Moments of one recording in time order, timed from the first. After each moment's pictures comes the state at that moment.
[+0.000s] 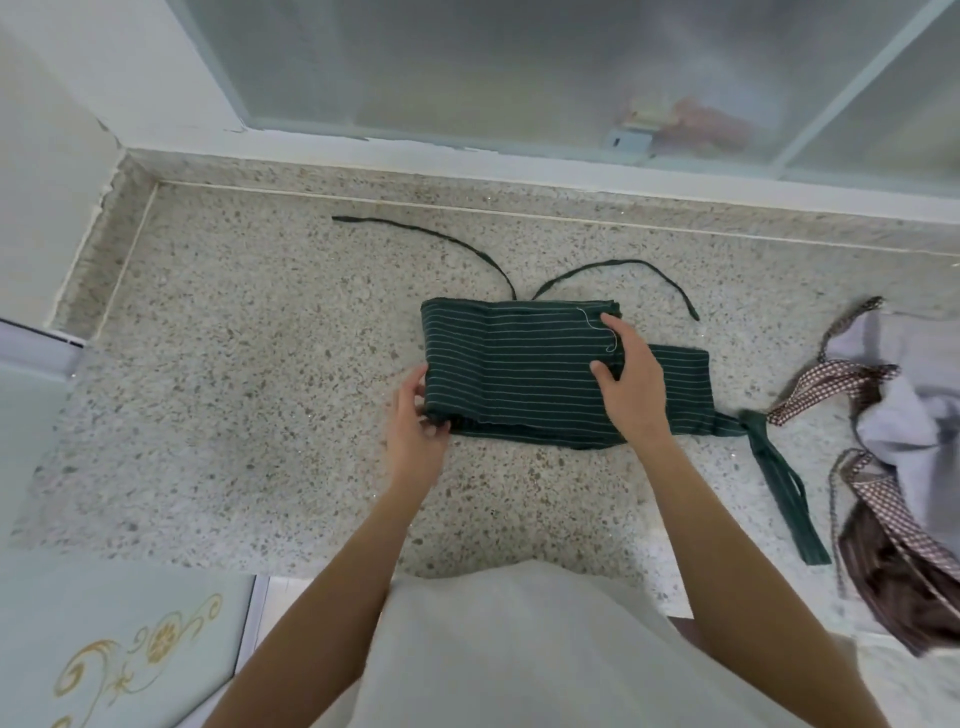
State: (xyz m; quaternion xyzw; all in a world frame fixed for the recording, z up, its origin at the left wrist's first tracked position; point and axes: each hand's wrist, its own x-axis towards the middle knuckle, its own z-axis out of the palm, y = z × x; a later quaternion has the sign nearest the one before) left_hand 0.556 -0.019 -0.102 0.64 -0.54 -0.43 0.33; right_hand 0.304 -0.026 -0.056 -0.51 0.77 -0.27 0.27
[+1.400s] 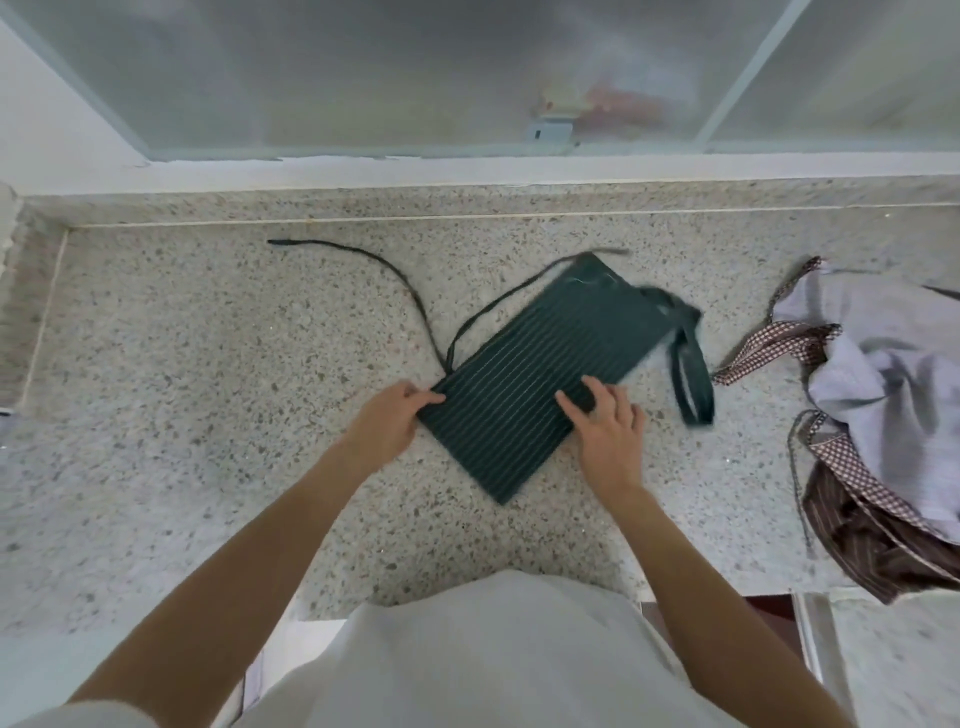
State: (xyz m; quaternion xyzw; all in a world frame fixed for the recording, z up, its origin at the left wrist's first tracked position) left_hand 0.553 -0.087 -0.108 0.41 -0.86 -0.29 -0.03; right_hand 0.286 0.046 -0.118 -0.62 0.78 0.02 0.05
